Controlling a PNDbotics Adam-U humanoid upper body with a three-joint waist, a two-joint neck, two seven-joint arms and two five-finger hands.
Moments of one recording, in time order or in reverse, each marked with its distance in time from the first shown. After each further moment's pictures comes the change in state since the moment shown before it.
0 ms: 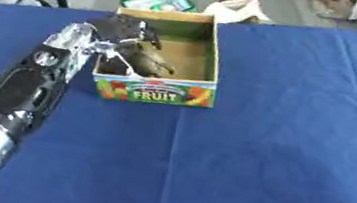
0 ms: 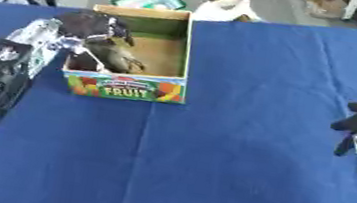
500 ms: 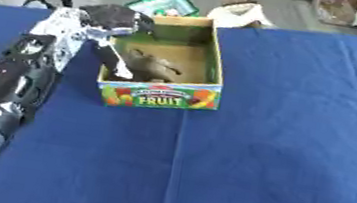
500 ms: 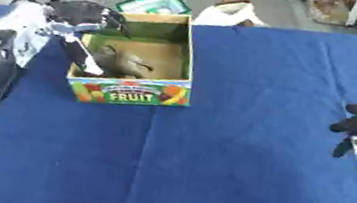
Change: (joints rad) left arm 0.031 0.064 0.015 -0.201 0.290 -0.001 -0.167; right arm 0.010 0.000 -0.006 0.000 0.000 0.000 -0.003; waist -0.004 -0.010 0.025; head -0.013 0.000
